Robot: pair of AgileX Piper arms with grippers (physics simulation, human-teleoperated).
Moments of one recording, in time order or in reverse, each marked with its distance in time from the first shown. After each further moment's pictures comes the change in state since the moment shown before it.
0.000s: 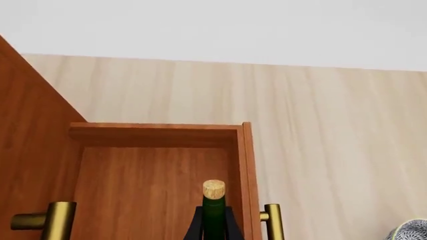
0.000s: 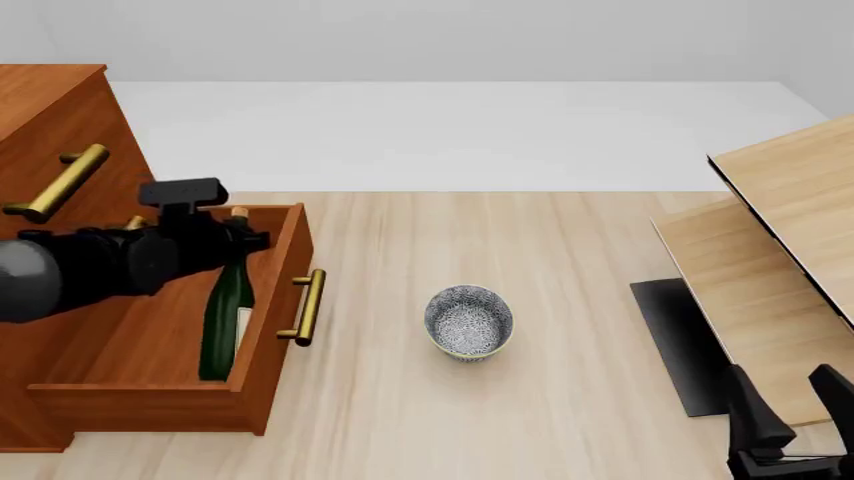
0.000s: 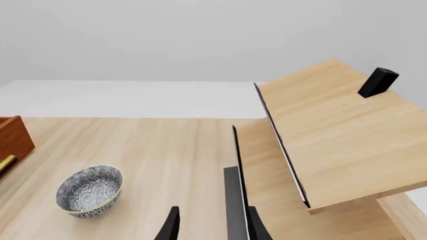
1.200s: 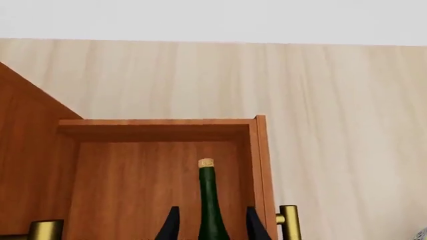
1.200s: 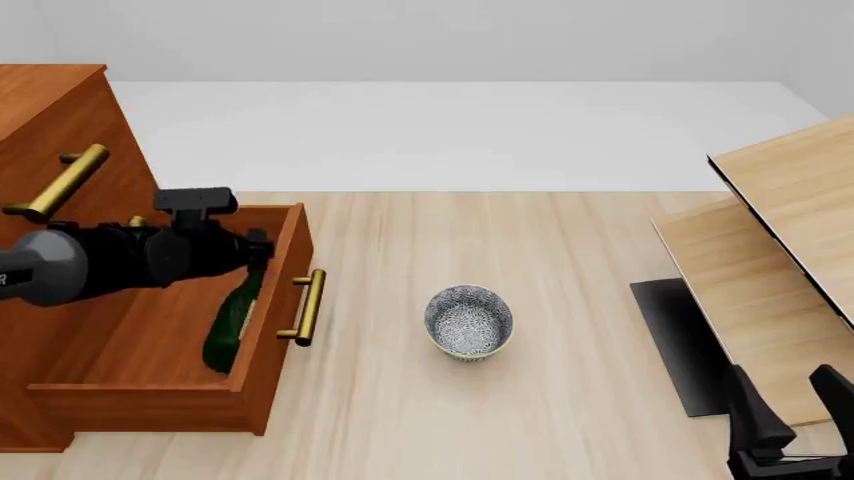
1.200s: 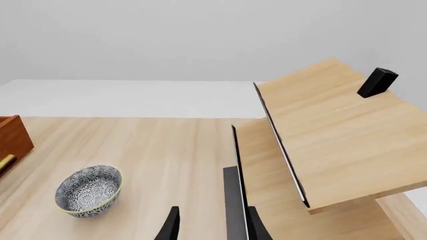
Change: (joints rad) left arm 0.018 0.099 -0.060 0.057 0.038; right arm -0.002 -0.002 0.000 0.003 -0.003
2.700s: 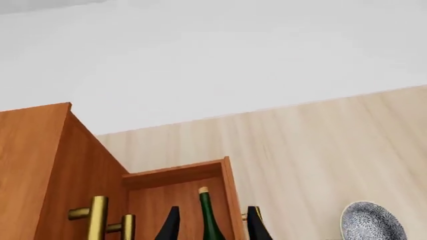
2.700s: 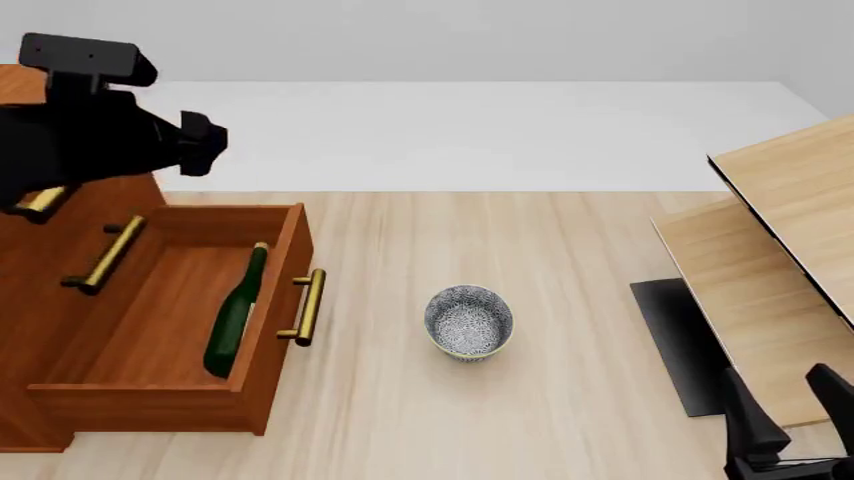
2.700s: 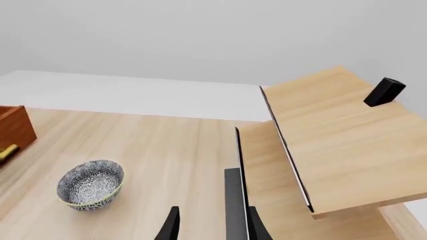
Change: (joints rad) left arm -0.049 -0.449 -0.200 0.373 0.074; right arm 0.026 -0.017 0.000 0.012 -0.046
